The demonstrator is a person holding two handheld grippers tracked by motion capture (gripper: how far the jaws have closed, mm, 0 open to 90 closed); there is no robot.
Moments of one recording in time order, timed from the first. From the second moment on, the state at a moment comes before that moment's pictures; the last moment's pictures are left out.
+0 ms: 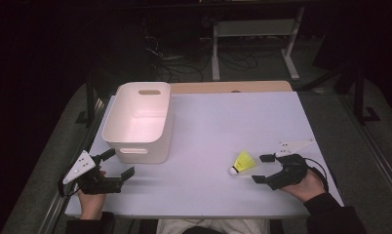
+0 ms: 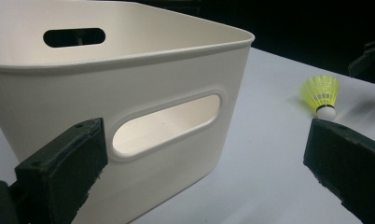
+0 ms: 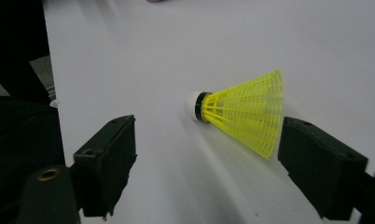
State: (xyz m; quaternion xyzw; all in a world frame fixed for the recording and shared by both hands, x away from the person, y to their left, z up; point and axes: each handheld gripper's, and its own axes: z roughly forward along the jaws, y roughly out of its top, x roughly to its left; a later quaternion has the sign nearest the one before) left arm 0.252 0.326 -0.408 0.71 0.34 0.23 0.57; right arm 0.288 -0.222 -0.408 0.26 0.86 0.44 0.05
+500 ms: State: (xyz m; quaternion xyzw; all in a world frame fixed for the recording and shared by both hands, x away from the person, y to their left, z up) left arm 0.251 0.326 -0.407 0.71 0.34 0.23 0.57; right arm 0.293 -0.218 -0.413 0.27 0.87 0.42 0.05
